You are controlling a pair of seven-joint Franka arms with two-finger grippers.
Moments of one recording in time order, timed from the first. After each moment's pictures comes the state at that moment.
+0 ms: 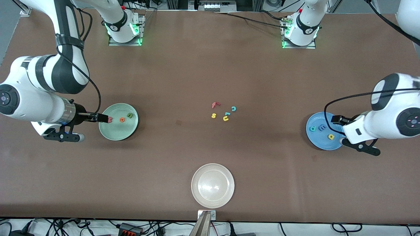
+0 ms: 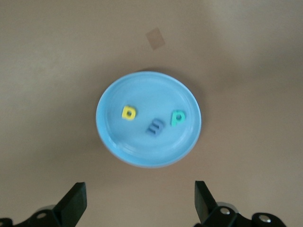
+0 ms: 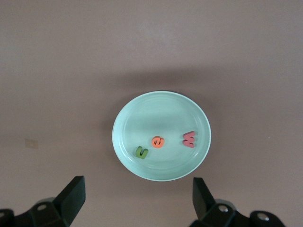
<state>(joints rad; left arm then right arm) 0.60 0.62 -0.83 -1.41 0.53 1.53 0.07 0.39 0.38 -0.35 -1.57 0.18 1.79 0.10</state>
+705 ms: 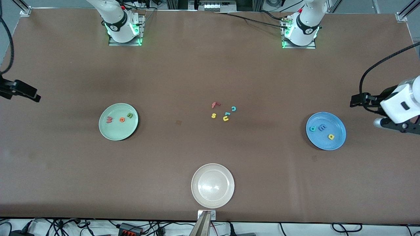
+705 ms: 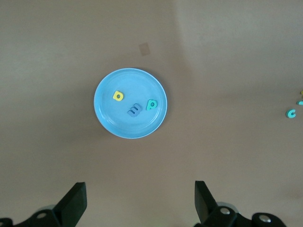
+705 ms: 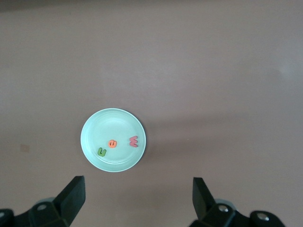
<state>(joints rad) 0.35 0.35 -0.45 -1.27 0.15 1.40 0.07 -0.02 0.13 -0.09 -1.47 0.01 1.65 0.00</state>
